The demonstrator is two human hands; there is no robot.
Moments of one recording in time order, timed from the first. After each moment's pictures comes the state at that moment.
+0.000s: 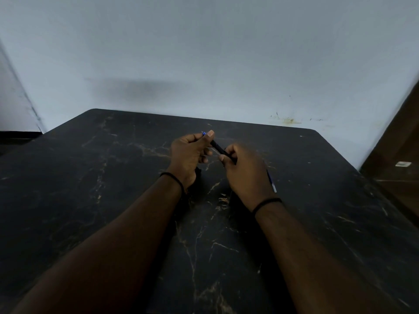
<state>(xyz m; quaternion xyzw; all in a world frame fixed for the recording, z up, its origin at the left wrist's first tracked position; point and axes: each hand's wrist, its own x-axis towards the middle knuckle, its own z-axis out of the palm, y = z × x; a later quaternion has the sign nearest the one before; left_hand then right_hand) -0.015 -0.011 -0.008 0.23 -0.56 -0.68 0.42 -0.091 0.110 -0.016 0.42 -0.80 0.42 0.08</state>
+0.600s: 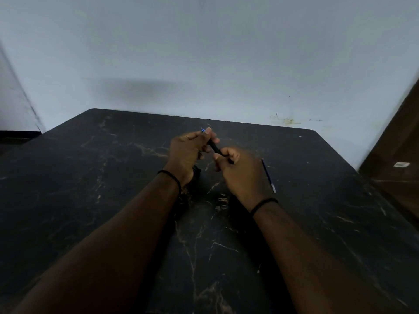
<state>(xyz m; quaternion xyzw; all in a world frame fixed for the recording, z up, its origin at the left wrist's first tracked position) -0.010 -0.013 -0.002 0.22 -0.63 -0.63 0.40 -0.077 0.112 -0.009 0.42 -0.77 0.48 -0.01</state>
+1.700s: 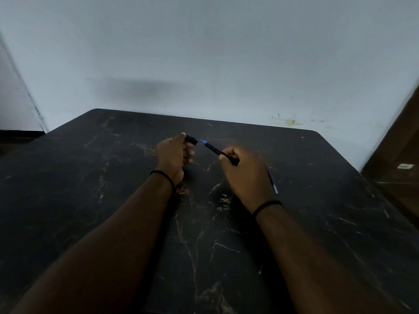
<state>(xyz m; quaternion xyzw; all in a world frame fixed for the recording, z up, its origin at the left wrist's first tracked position) -0.002 -0.035 -0.007 0.34 -0.48 -0.67 0.45 -0.088 0.112 -0.019 0.41 -0.78 0.46 0.06</state>
